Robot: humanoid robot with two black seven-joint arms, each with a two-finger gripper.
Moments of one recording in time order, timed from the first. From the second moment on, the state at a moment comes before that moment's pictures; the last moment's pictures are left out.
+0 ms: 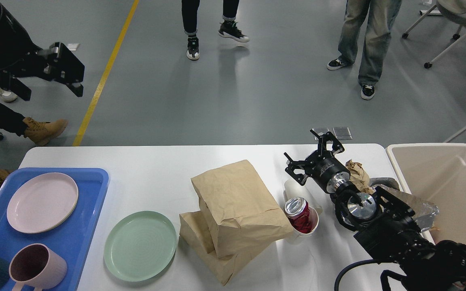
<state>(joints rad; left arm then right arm) -2.39 0.55 1.28 -1.23 0.11 -0.96 0.15 0.71 0.04 0.96 0.21 0.02 0.56 -0.01</state>
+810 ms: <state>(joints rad) -1.52 0.60 0.88 -1.31 0.41 -0.50 0.26 0.71 0.04 0.96 0.21 0.02 0.56 -0.01</state>
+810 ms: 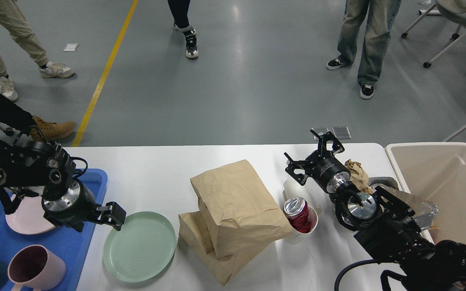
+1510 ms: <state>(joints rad) -1.26 0.58 0.66 -1.10 0.42 -0.49 0.32 0.71 0.04 0.96 0.21 0.02 0.56 -0.01</state>
